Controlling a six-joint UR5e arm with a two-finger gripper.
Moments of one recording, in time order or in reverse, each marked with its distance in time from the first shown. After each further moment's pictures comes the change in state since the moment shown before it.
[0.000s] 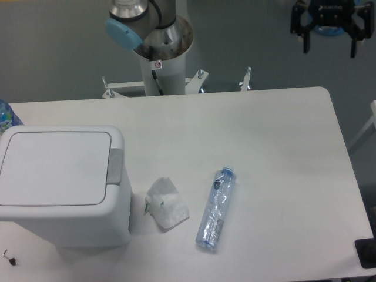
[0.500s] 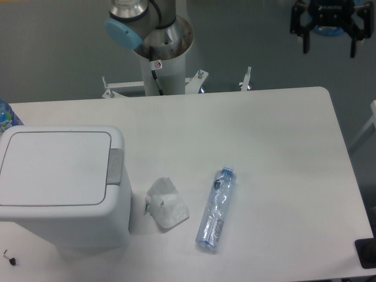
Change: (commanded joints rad) arm -0.012 -0.003 -0.002 -0.002 -0.008 -0.112
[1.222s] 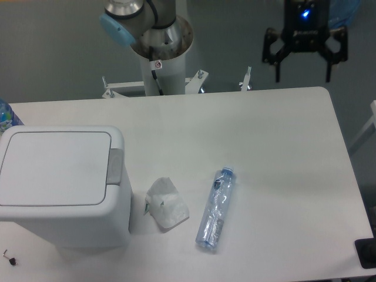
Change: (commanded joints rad) arm -0.227 -0.043 0.002 0.077 -0.014 -0.515
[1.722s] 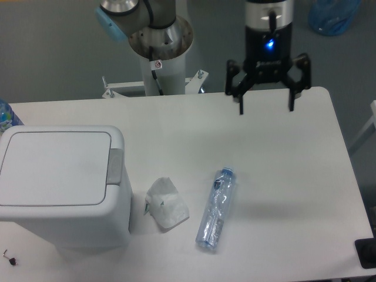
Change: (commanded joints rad) arm -0.176 -0.051 0.000 0.094 0.000 -0.407
